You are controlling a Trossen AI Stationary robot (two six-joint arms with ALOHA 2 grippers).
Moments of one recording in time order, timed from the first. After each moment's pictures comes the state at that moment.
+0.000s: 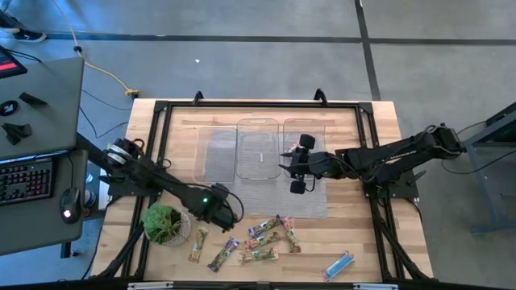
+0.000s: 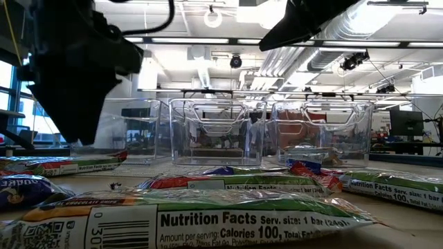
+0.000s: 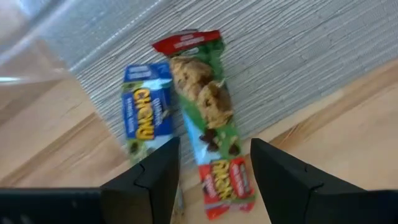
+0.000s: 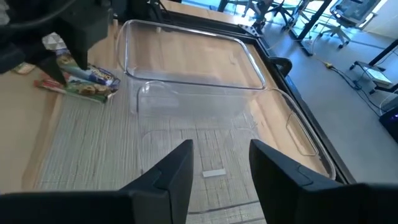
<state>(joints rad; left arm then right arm) -0.47 1.75 1.15 -0.94 -0.22 -1.44 0.16 1.30 0.89 -0.10 0.47 -0.05</state>
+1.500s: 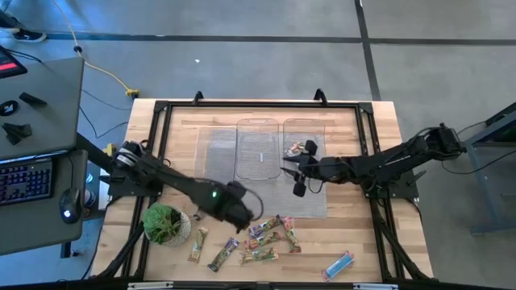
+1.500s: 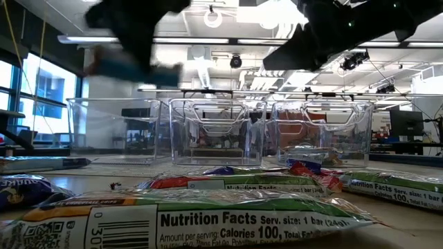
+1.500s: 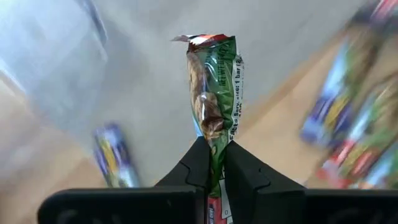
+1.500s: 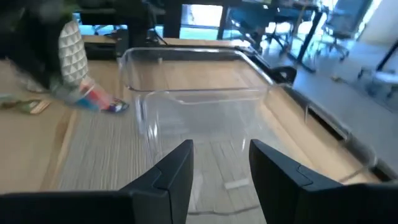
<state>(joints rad) -0.41 1.83 1.57 -1.19 -0.30 -1.21 0.16 1.30 0.56 0.44 0.45 0.02</state>
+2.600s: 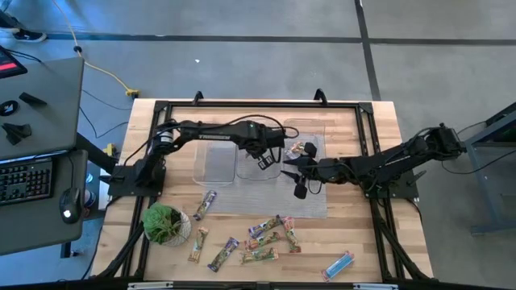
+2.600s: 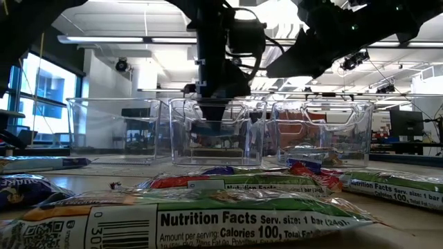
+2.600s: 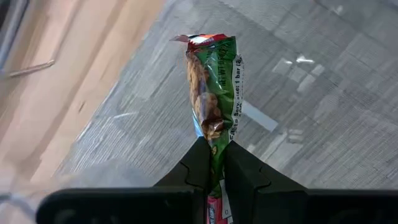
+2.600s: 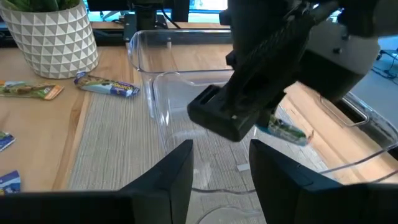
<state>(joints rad) 0.16 2.11 1.80 -1.07 -0.32 -0.40 0.16 1.30 0.56 0.38 0.41 0.09</state>
